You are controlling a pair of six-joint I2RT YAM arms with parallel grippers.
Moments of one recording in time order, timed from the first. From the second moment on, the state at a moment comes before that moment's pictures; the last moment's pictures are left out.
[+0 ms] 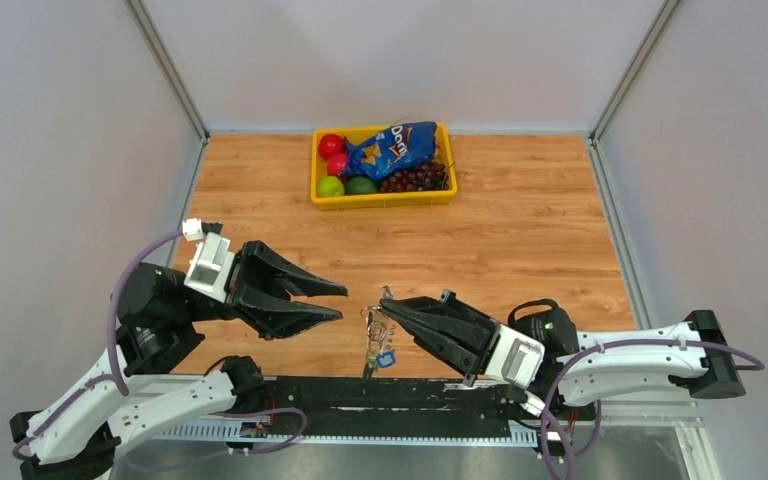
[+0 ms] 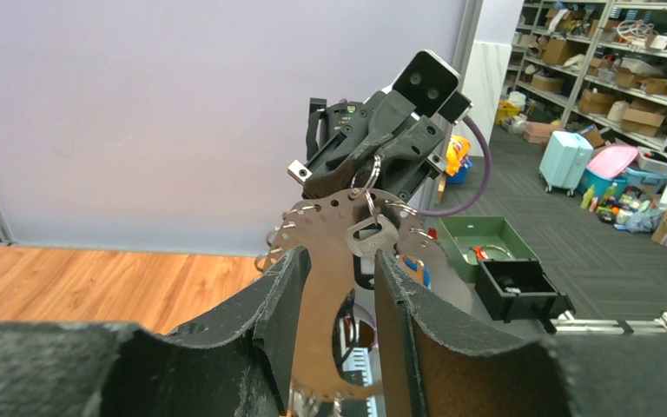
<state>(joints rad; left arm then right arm) -0.95 0.59 1.02 0.01 0.61 -0.36 1.56 0.96 0.74 1.05 -0.10 -0.65</state>
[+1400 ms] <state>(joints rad) -0.95 0.64 1.02 0.02 0.68 -0.47 1.56 1.03 0.76 1.05 -0.09 -0.68</state>
